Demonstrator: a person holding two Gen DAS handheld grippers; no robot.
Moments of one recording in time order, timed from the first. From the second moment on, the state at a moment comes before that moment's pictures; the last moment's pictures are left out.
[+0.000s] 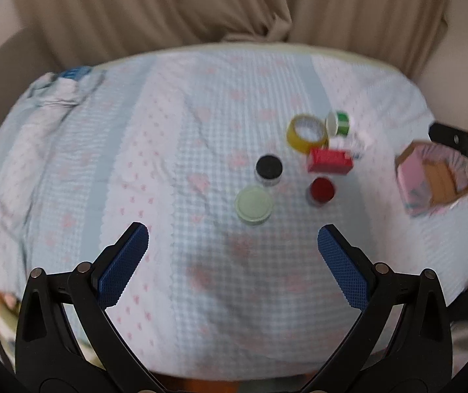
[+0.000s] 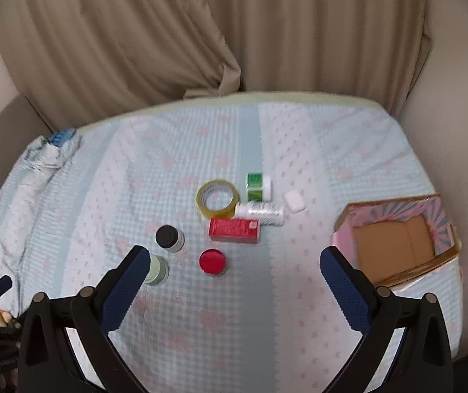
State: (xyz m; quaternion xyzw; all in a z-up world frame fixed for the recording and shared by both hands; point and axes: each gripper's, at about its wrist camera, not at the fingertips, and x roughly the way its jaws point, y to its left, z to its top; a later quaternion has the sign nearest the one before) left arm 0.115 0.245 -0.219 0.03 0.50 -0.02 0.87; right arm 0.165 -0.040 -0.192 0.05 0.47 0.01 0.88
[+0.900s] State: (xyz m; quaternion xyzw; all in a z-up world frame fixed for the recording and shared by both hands) left arm 0.238 0.202 -0.459 0.04 0.59 -0.05 0.80; right arm 0.279 0.018 -0.451 0.01 0.66 0.02 0.75
